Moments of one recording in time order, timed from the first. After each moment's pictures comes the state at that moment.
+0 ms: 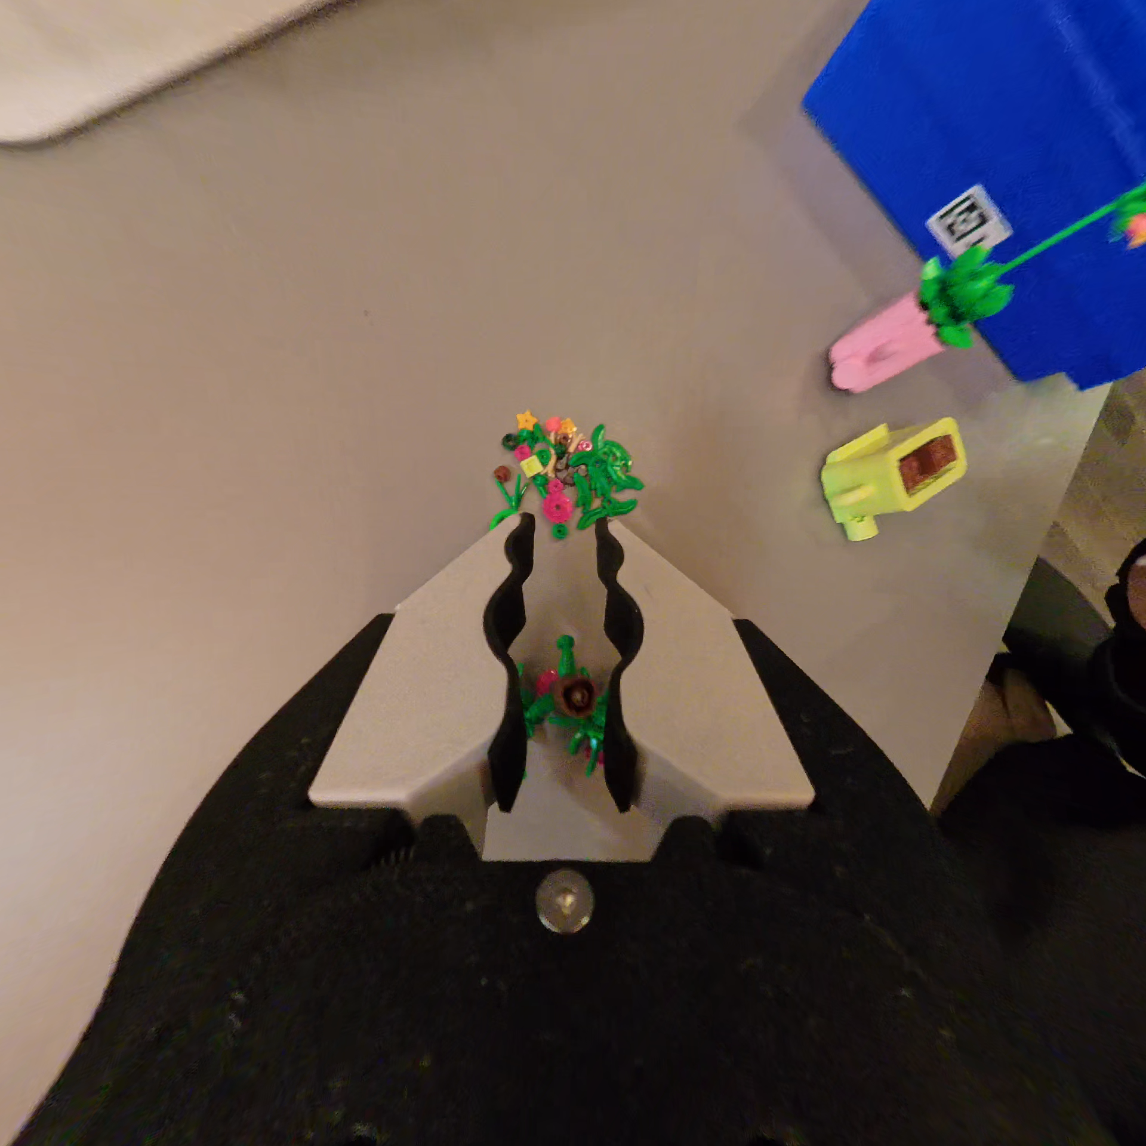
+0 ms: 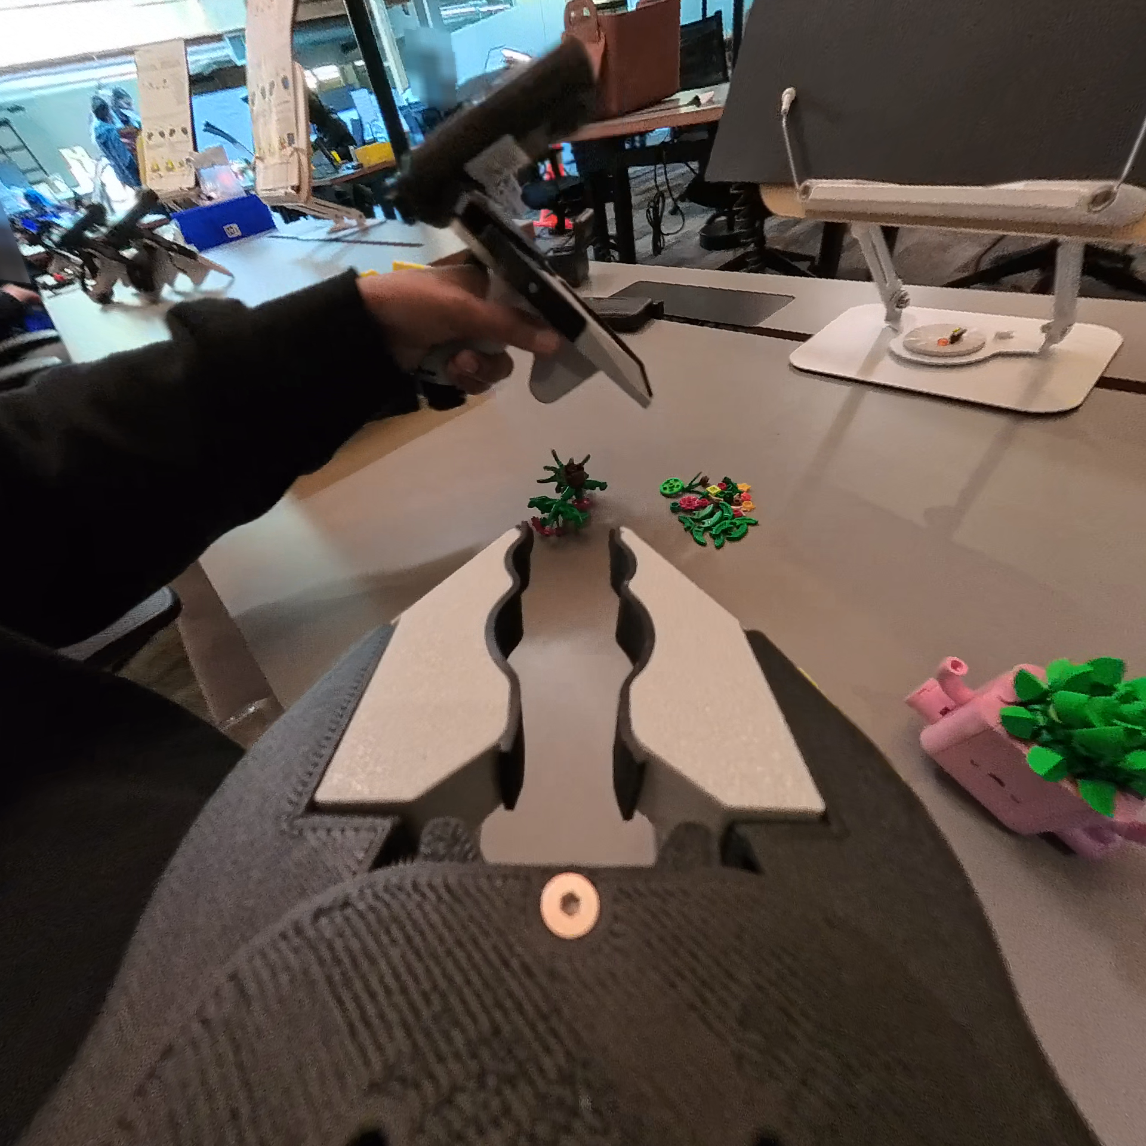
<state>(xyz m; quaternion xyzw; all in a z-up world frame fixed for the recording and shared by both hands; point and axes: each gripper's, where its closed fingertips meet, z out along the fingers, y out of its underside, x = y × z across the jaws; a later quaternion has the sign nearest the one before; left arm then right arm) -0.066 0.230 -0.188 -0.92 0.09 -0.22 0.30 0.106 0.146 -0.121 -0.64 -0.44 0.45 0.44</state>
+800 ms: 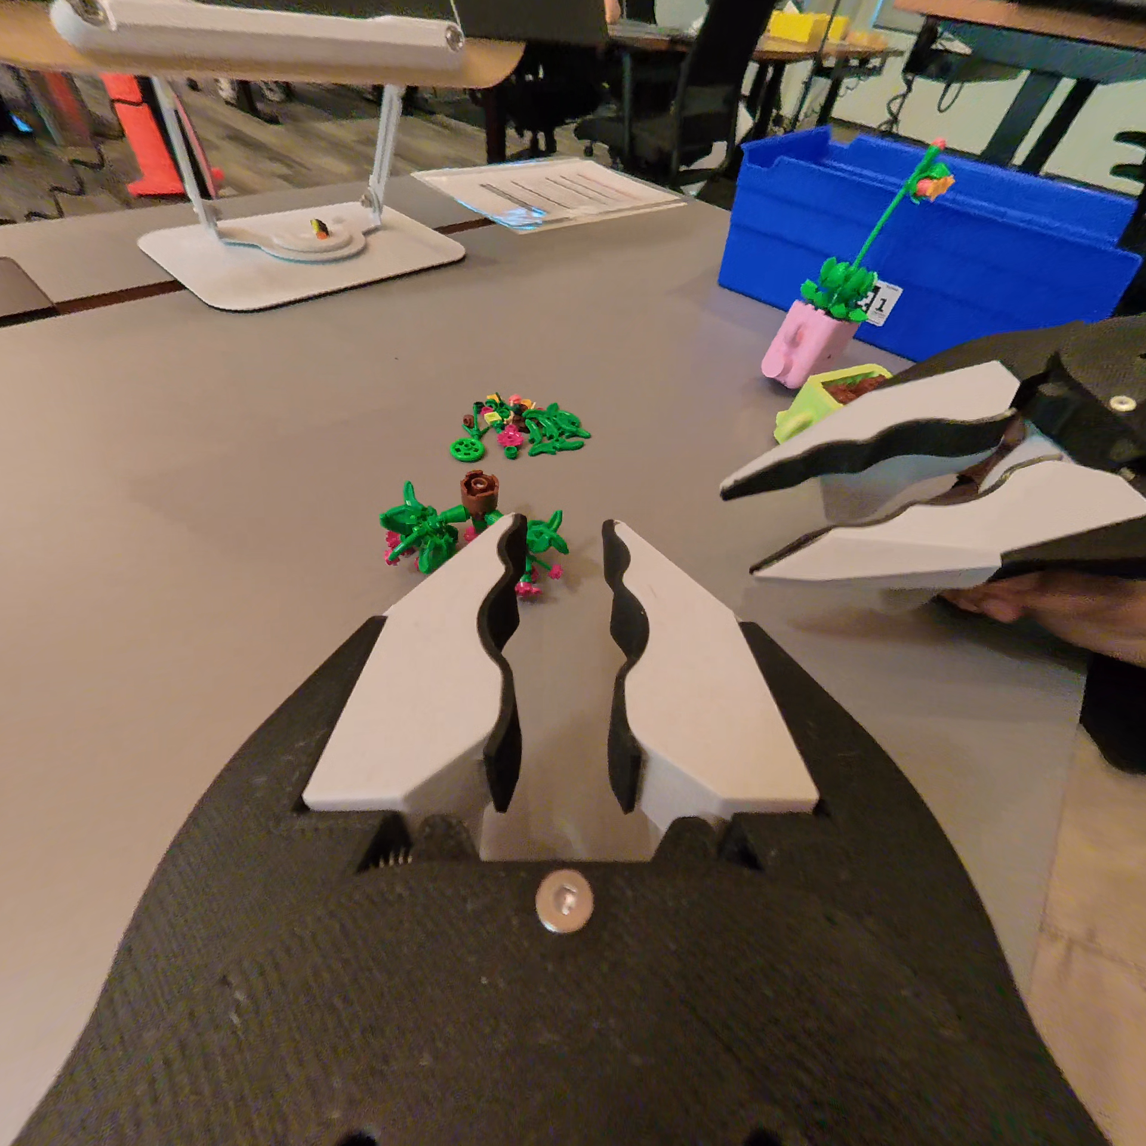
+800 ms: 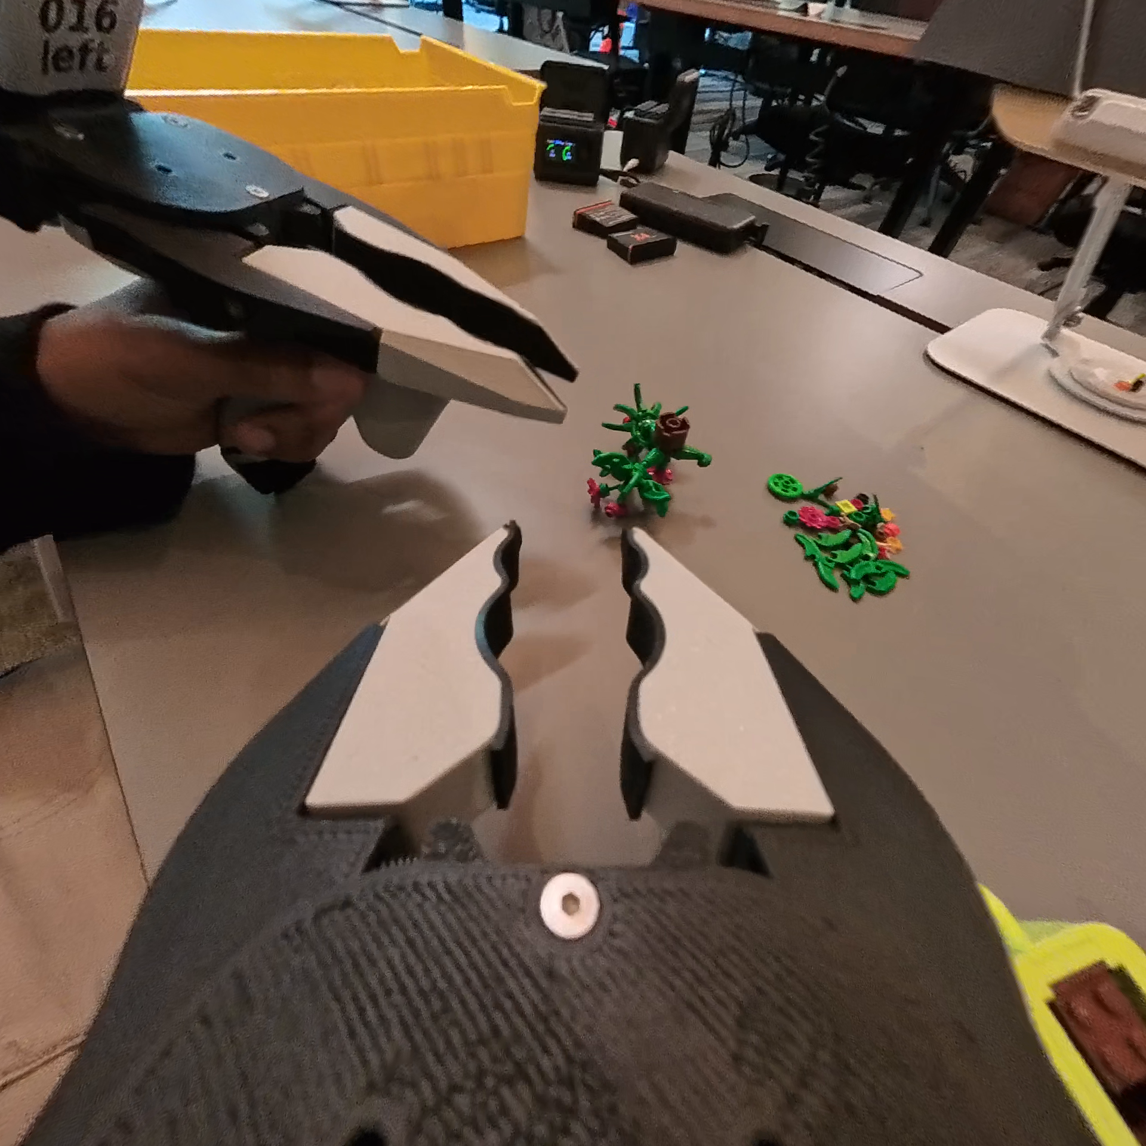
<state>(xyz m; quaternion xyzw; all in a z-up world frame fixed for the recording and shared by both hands) -0.048 0.117 -0.193 -0.80 0.08 -0.12 0.58 0.005 0.109 -0.199 -0.60 -0.56 0.36 0.45</state>
